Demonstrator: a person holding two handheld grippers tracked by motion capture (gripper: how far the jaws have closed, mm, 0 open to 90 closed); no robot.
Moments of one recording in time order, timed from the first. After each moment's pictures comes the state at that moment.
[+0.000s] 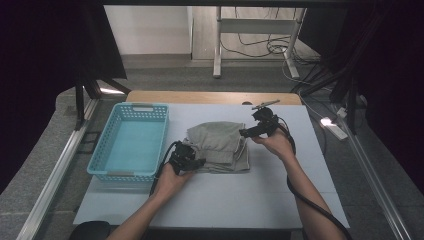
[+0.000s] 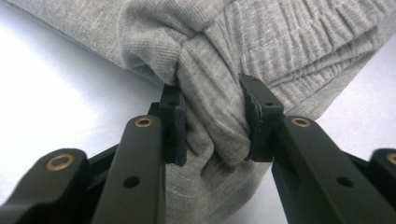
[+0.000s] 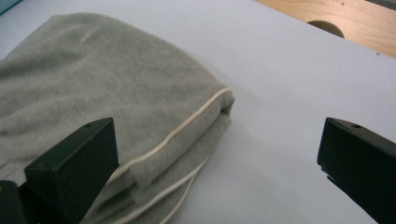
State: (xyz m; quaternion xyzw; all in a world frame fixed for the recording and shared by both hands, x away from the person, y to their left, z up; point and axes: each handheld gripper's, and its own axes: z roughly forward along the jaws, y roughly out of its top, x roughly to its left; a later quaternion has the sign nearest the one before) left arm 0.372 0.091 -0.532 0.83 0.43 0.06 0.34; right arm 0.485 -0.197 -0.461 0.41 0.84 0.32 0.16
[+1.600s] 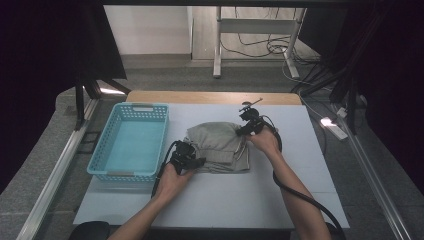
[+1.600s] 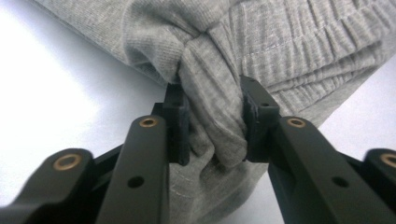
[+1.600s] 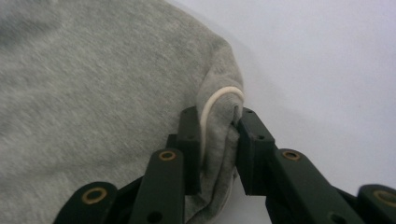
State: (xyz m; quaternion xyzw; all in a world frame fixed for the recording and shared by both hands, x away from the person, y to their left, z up) left arm 0.373 0.086 -0.529 0.82 0.47 0.05 0.34; right arm 0.520 -0.168 -0.496 0.41 0.87 0.25 0.09
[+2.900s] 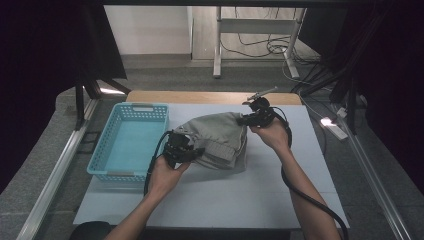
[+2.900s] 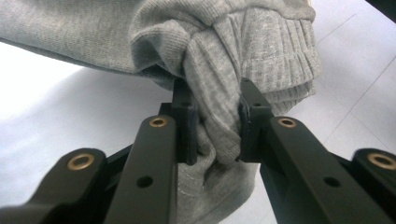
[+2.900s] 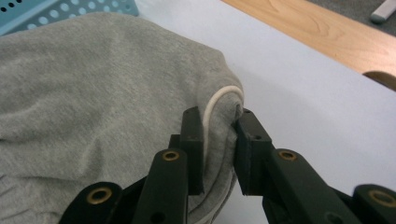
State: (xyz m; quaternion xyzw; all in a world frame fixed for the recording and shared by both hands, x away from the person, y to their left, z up) left arm 0.350 0.101 -0.453 0.81 0.44 0.07 0.39; right arm 0.489 -0.180 -0.421 0.34 0.86 0.37 0.09
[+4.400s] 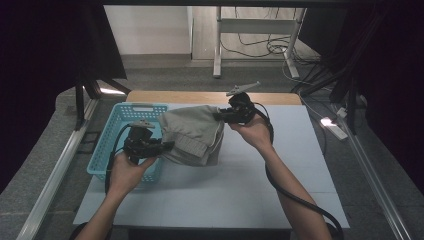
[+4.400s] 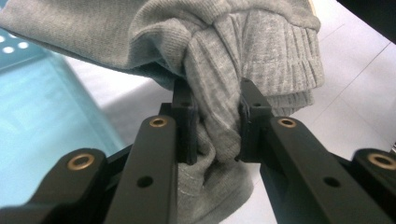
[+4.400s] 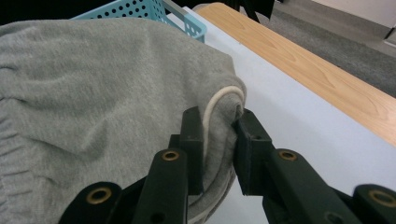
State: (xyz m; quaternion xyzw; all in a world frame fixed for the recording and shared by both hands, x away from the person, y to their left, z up) left arm 0.324 0.190 -0.409 0.80 0.44 0.08 0.40; right arm 0.460 -0.114 -0.385 0.27 0.86 0.43 0.09
